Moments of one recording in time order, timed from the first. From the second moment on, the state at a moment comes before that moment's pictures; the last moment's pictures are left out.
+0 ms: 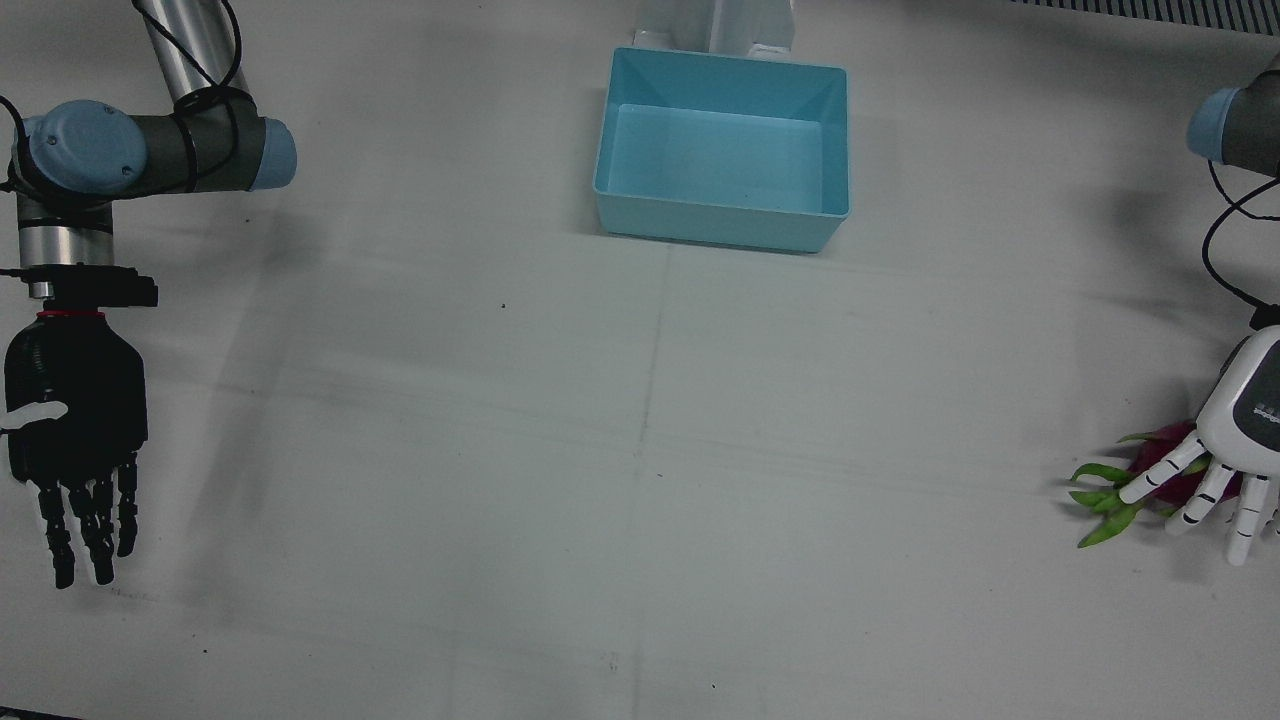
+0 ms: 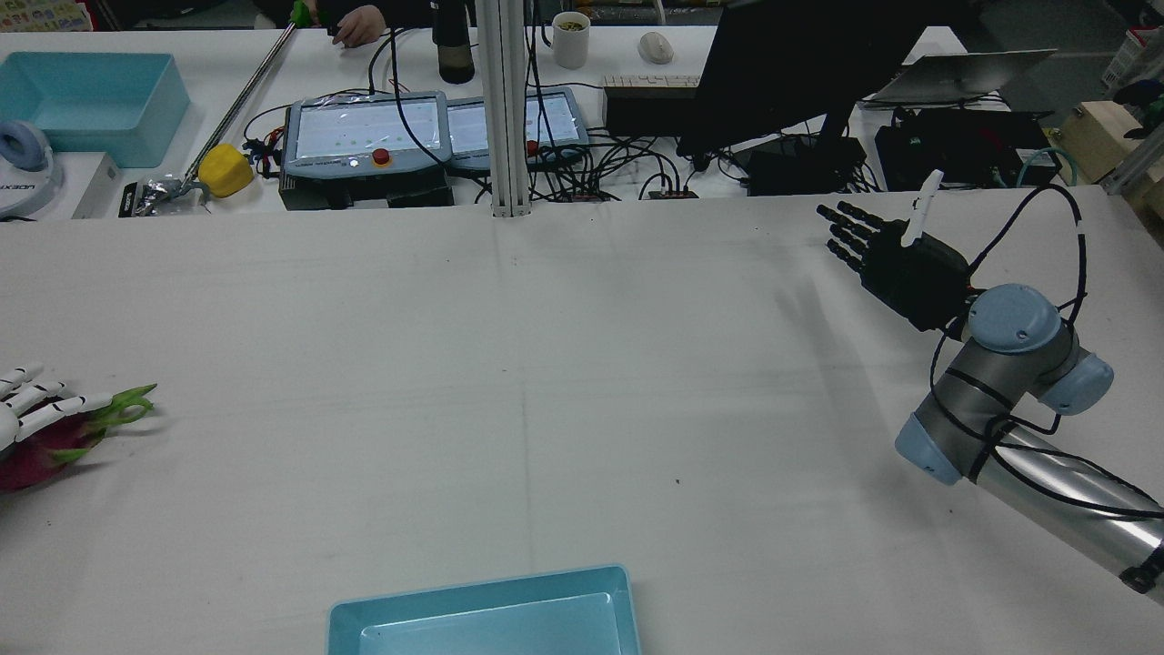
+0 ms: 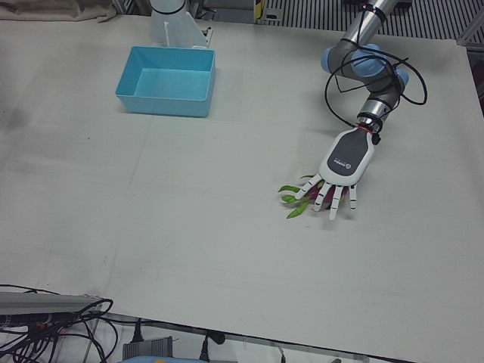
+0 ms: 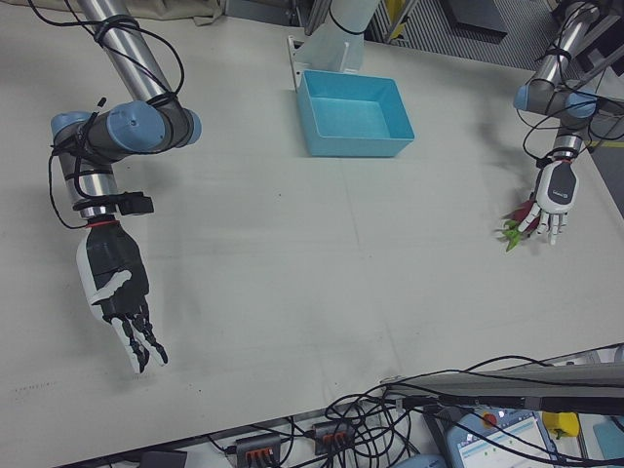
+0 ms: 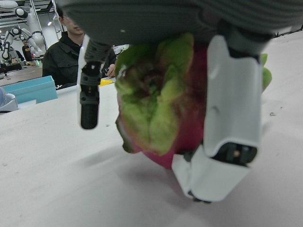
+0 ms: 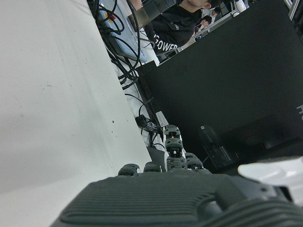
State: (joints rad) left arm -0.83 -1.38 -1.72 -0.07 1.38 1.87; right arm 0.98 -1.20 1.30 -3.33 -1.37 0.51
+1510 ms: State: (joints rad) left arm -0.83 -1.33 -2.00 -0.02 1.54 1.29; right arm 0.98 -1.20 1.30 -3.33 -1.37 0.51
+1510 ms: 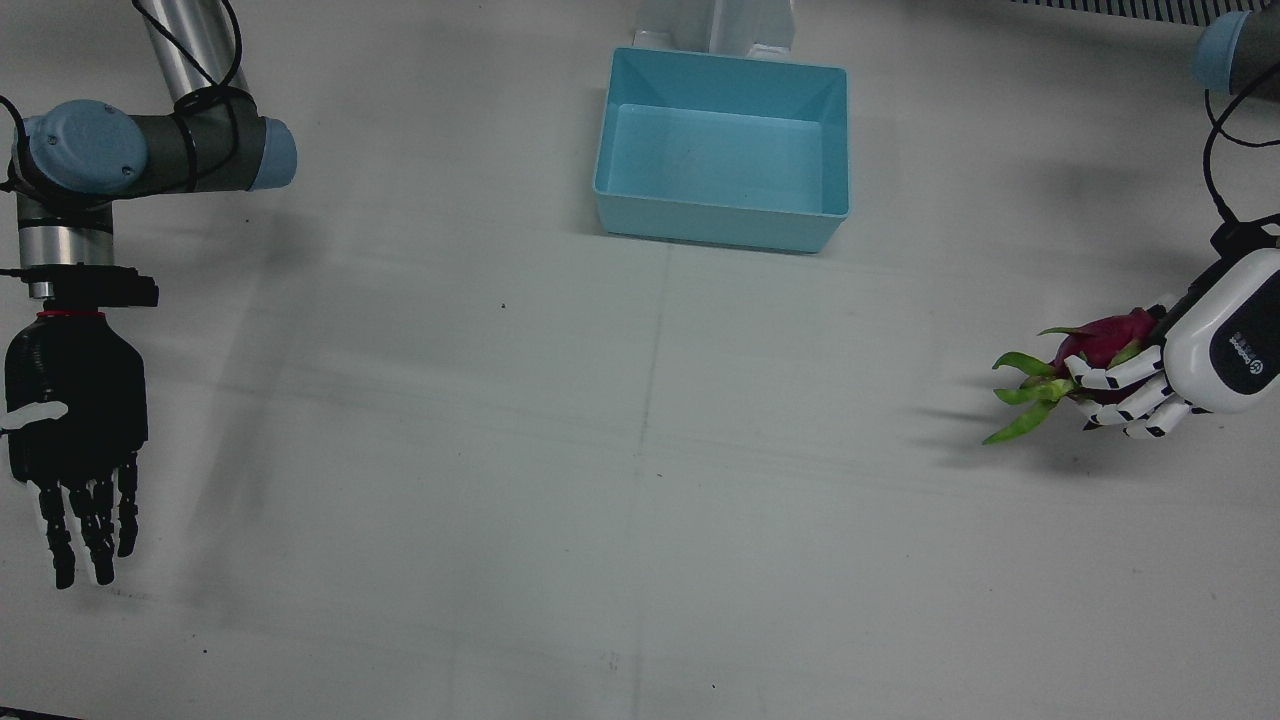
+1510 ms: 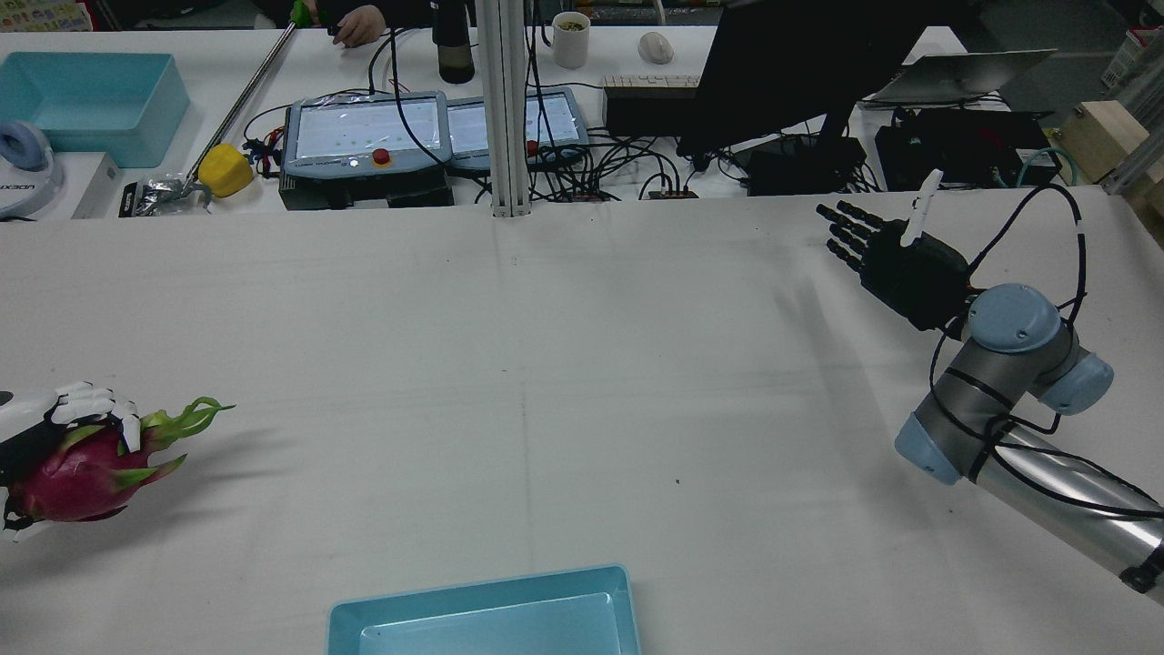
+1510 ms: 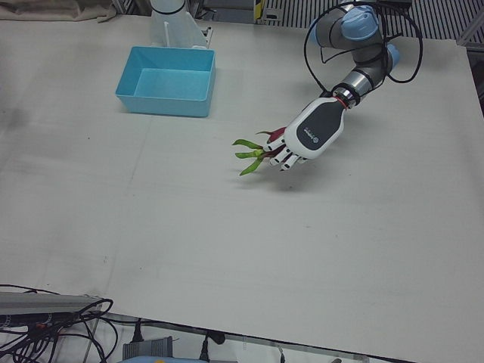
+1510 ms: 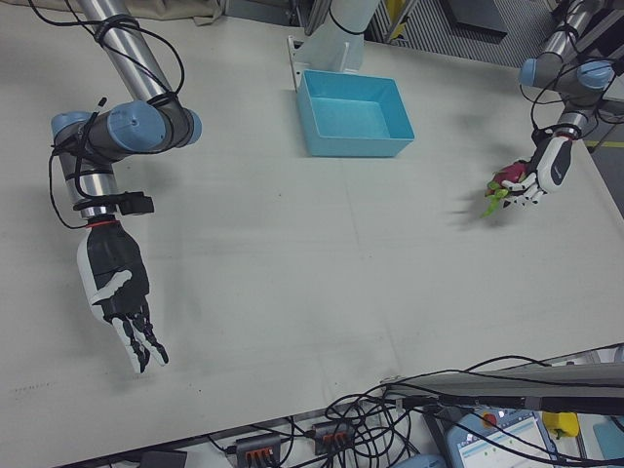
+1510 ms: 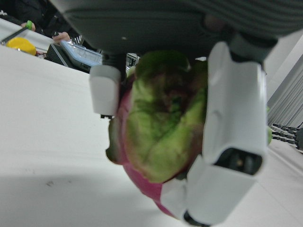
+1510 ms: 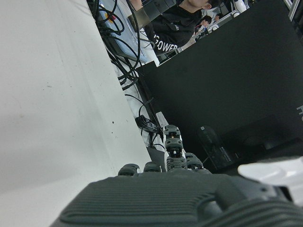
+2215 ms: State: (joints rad) left arm -0.84 -1.32 -2.02 -0.13 1.79 0.79; right arm 0.98 -1.20 1.30 -3.33 -1.37 0.51
